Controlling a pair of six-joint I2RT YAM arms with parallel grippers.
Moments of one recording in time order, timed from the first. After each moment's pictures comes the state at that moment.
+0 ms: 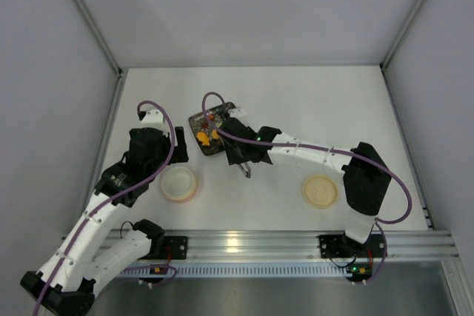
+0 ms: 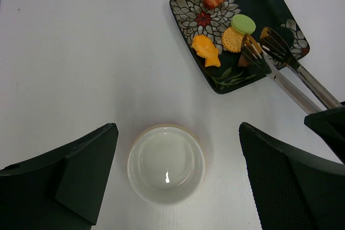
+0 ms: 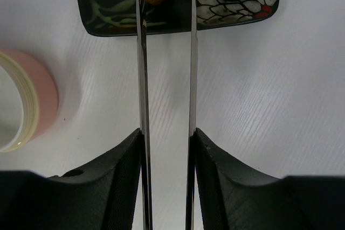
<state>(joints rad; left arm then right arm) -0.48 0.77 0.89 -0.68 -0.37 -0.31 1.02 1.78 1.42 -0.60 0.34 0.59</state>
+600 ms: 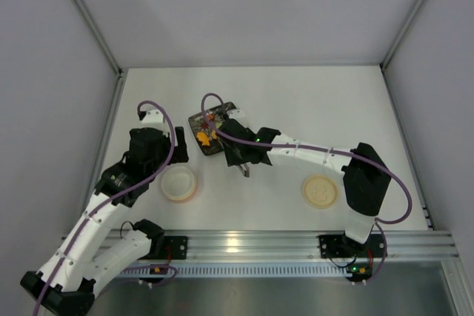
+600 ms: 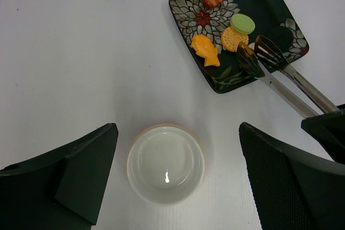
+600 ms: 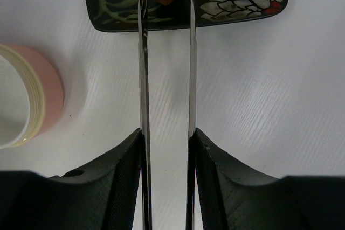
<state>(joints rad) -0.48 0.77 0.89 -0.68 -0.36 -0.31 1.03 1.78 1.42 -0.60 0.33 0.60</state>
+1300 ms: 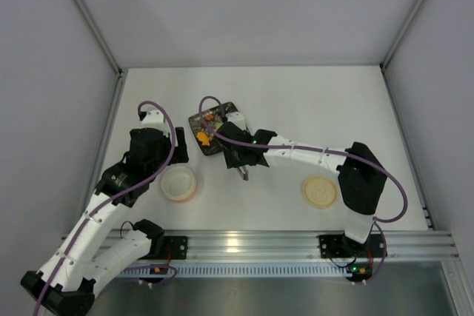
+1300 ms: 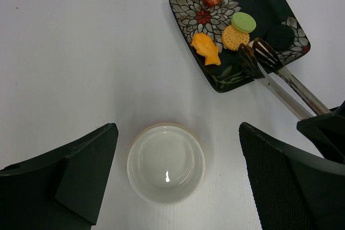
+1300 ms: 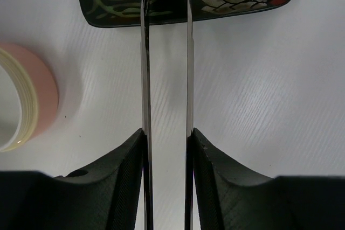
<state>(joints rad) -0.48 0.77 0.89 -0.68 -0.36 -0.31 1.05 1.80 1.42 -0.60 0.34 0.62</state>
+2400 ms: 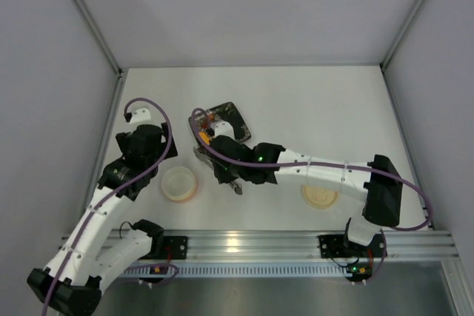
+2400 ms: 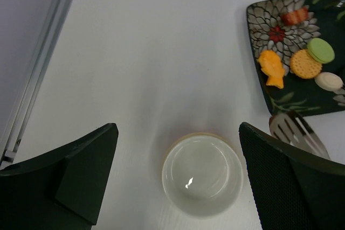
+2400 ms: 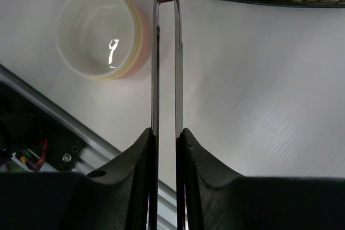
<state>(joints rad) -0.43 0.80 0.89 -0.72 -0.57 -0.39 1.20 1.67 1.44 -0.62 0.32 0.61</state>
